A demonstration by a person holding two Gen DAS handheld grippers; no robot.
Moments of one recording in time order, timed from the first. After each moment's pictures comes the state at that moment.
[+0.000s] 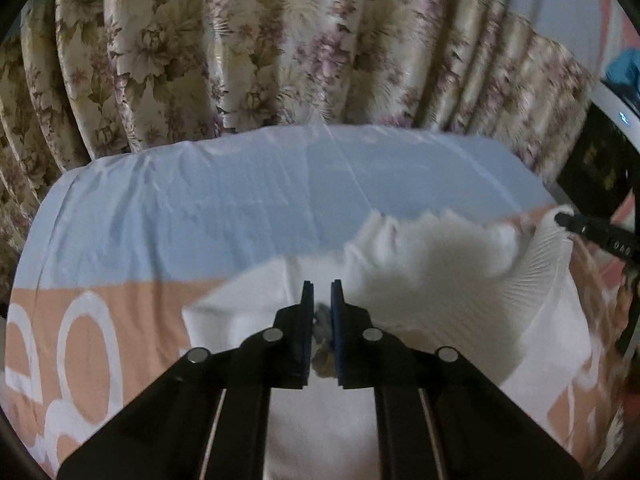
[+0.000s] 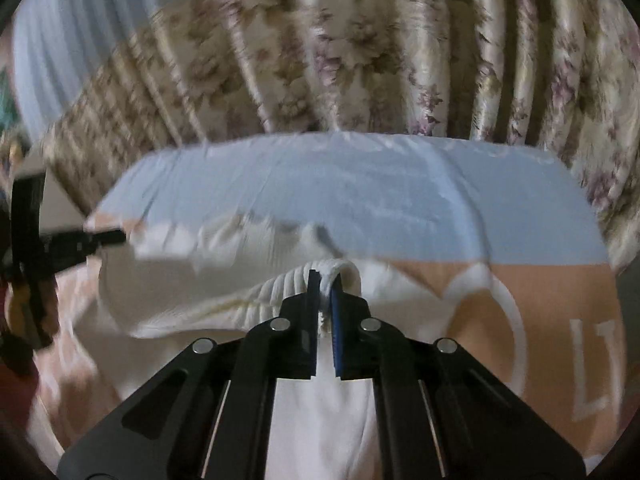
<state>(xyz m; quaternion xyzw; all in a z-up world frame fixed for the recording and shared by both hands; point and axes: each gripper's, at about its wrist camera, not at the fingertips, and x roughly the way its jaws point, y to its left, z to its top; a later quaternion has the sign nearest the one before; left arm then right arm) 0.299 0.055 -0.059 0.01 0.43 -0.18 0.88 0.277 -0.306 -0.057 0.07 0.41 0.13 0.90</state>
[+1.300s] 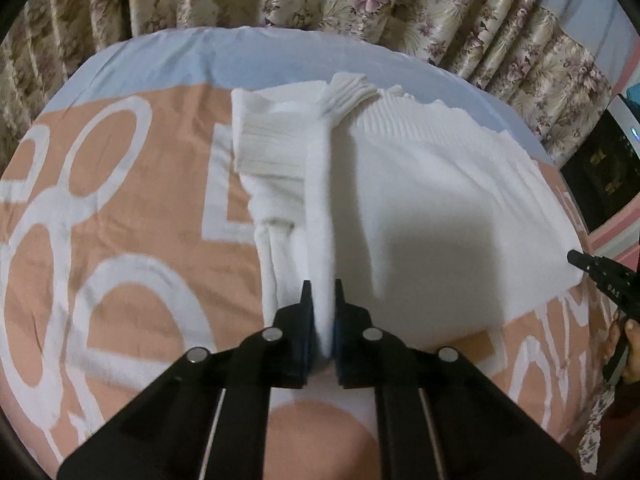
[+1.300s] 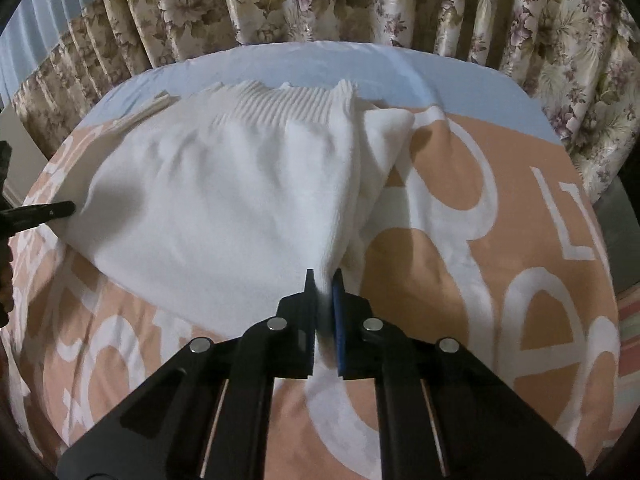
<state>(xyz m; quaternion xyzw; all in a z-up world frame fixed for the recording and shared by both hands) 0.159 0.103 -0.111 -0.05 0.52 -0.14 0.84 0.126 -0.310 -0.110 -0.02 0.48 0.08 0.87</state>
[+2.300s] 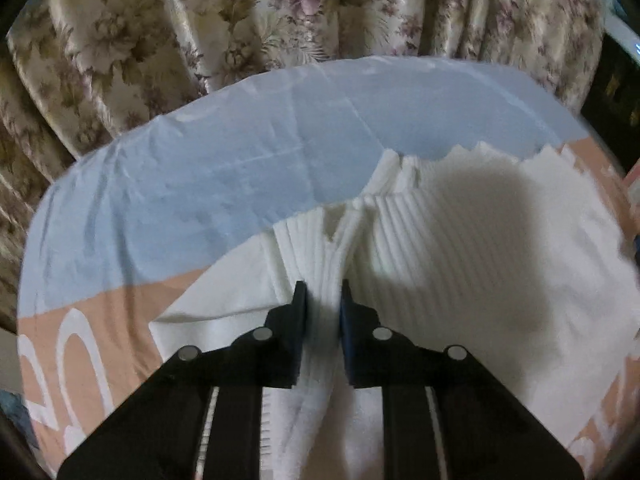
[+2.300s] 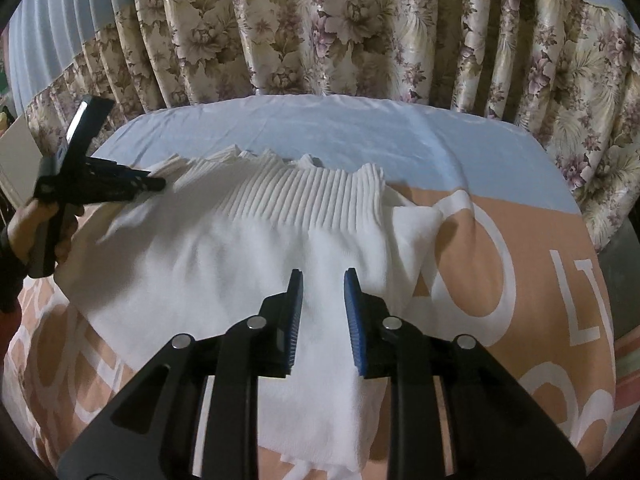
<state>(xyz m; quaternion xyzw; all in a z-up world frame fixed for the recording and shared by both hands) 0.319 0.021 -0.114 0.10 0.50 -0.17 0.84 0.179 -0.286 -0.083 -0.02 0.42 0.11 0.90</state>
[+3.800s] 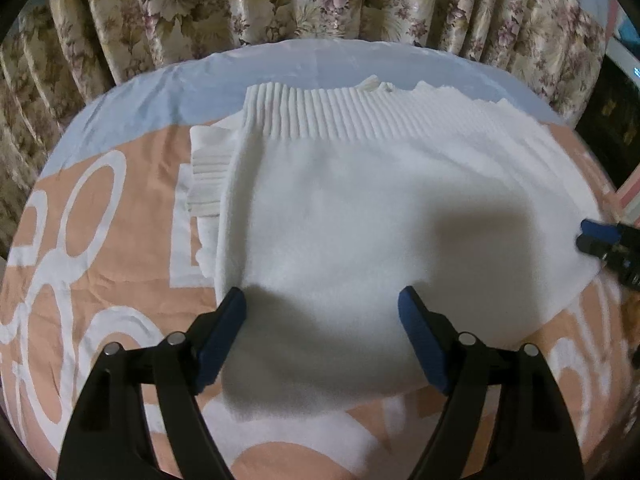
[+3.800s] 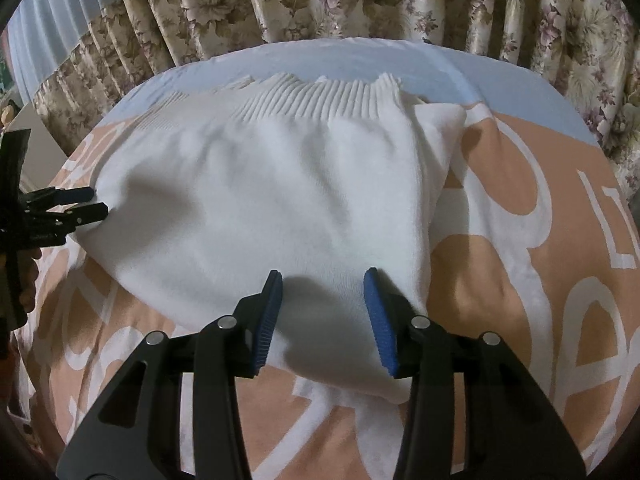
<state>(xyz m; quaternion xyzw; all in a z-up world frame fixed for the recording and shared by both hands) 0.174 0.061 -0.118 0.04 0.49 -0.14 0.86 0.135 -0.284 -0.129 0.00 0.47 0.14 0.87</state>
